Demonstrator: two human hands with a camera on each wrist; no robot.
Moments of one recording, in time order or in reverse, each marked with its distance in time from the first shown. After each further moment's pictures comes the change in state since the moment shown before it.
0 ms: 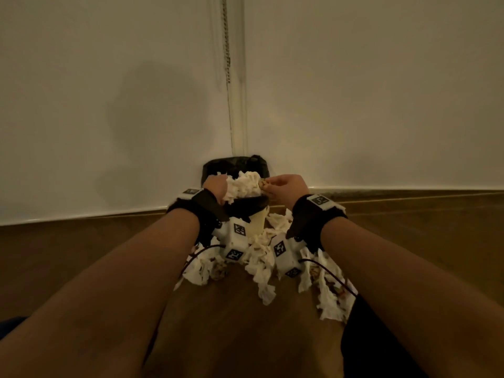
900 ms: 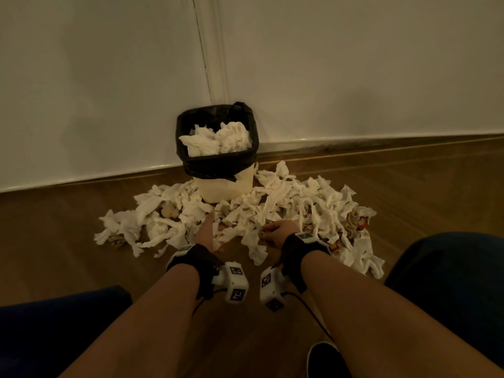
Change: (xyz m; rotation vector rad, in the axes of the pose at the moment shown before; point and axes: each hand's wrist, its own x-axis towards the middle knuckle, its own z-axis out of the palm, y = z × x) left_hand -0.018 -0.186 0.043 -0.344 0.027 -0.490; right_hand -0.037 0.187 0.027 -0.114 -0.173 0.562
